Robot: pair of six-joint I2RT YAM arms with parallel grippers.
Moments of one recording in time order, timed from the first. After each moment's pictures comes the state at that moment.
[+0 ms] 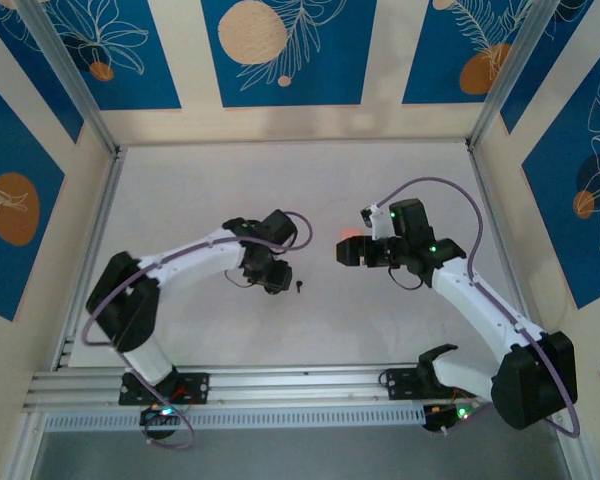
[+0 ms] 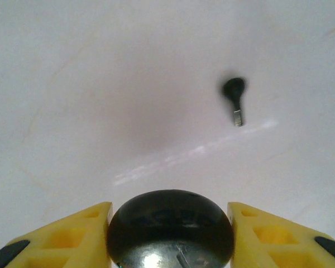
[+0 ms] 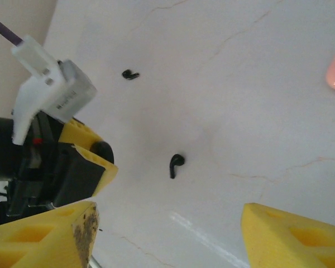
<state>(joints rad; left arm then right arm) -0.80 1.64 1.20 -0.87 0.04 -0.47 0.35 1.12 0.81 -0.50 -0.55 0.35</state>
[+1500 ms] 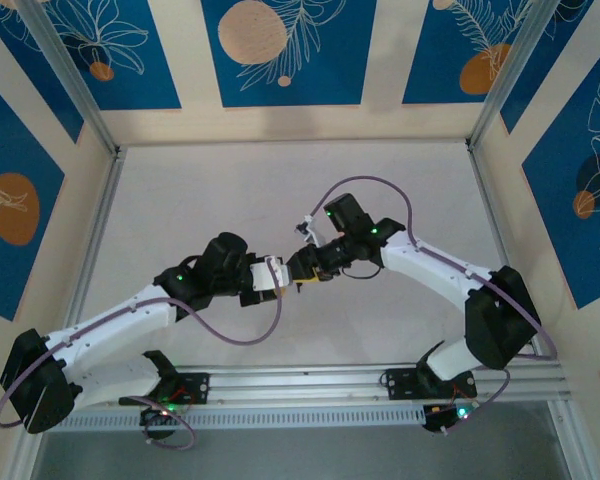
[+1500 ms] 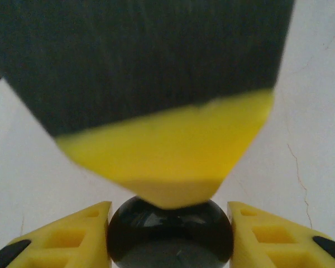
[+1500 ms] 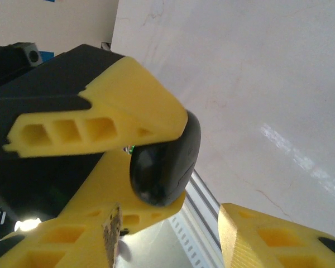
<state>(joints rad) -0.81 1.09 0.75 -0.34 0.21 0.63 0.67 1.48 1.05 -0.53 -0.86 0.51</state>
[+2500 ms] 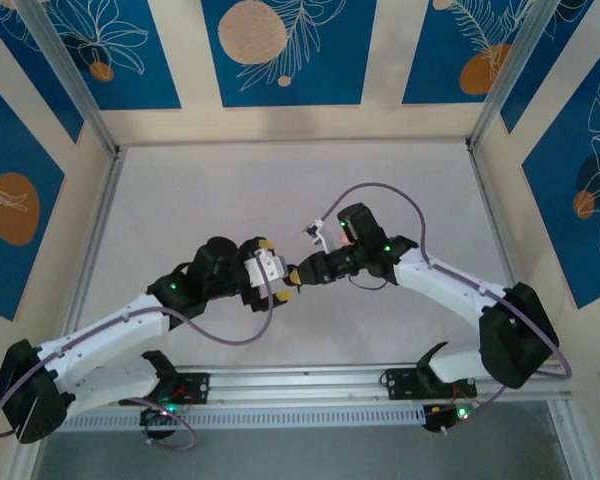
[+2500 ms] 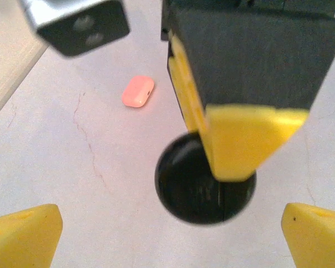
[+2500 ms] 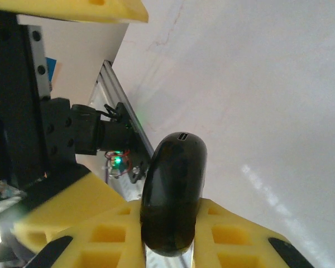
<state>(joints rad) -0.80 1.00 0.66 -0.18 0.17 0.47 0.63 1.33 0.84 -0.29 -0.82 0.42</state>
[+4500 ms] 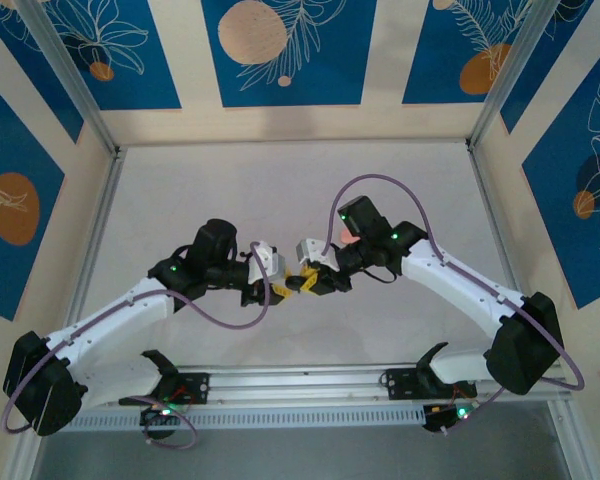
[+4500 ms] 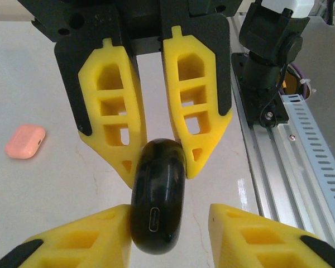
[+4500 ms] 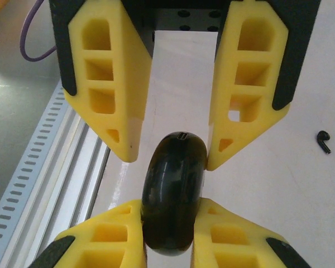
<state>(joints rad) -0.70 1.10 0.78 -0.31 0.70 0.47 0.66 1.31 1.05 -0.73 -0.82 -0.78</state>
